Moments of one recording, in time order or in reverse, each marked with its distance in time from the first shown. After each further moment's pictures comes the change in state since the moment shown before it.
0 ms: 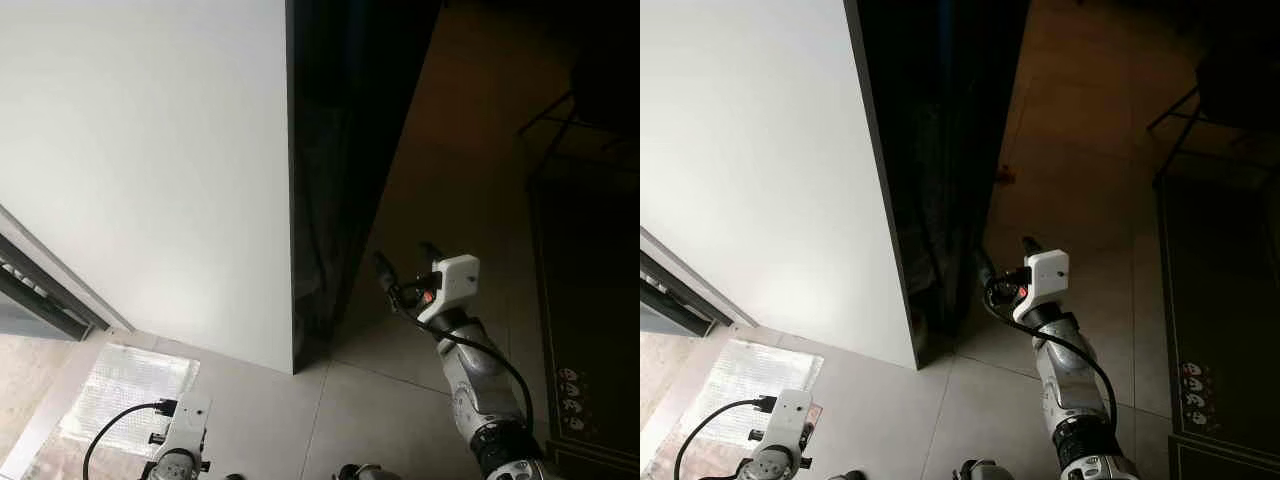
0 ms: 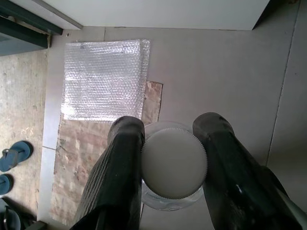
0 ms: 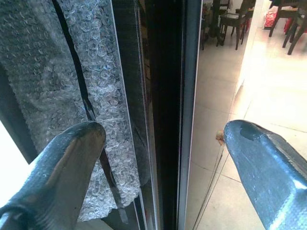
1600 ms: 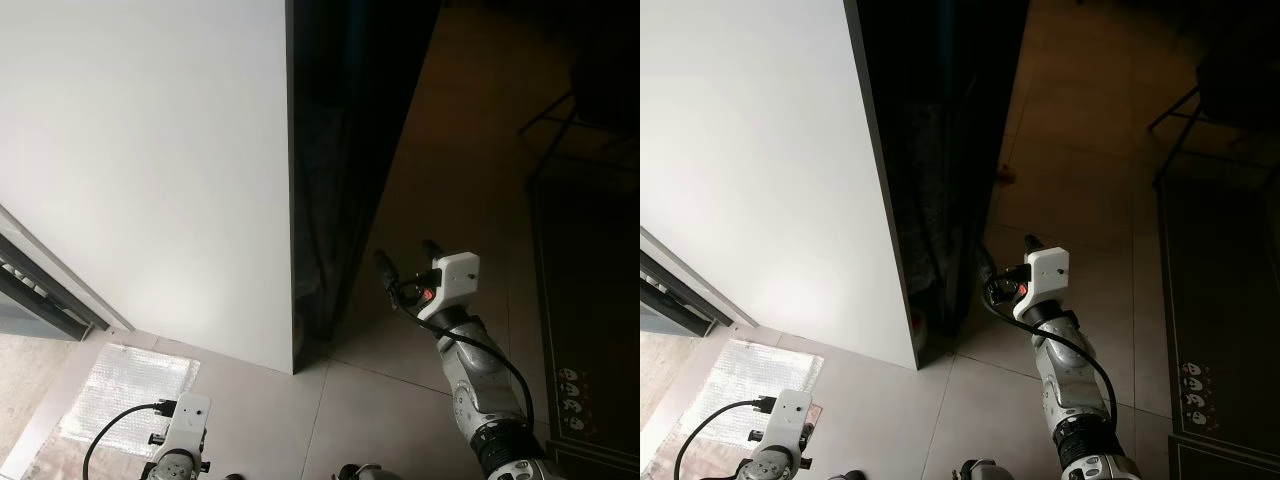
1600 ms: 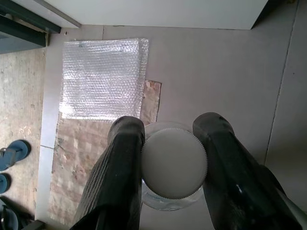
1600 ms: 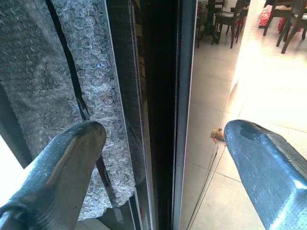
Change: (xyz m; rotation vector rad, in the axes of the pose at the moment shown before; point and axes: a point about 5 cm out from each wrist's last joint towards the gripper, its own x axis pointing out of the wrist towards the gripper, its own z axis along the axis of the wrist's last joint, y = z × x) left arm 0.000 0.000 -0.001 -0.006 0.004 -0.005; right arm 0.001 0.000 0.001 -0.011 0.008 -0.025
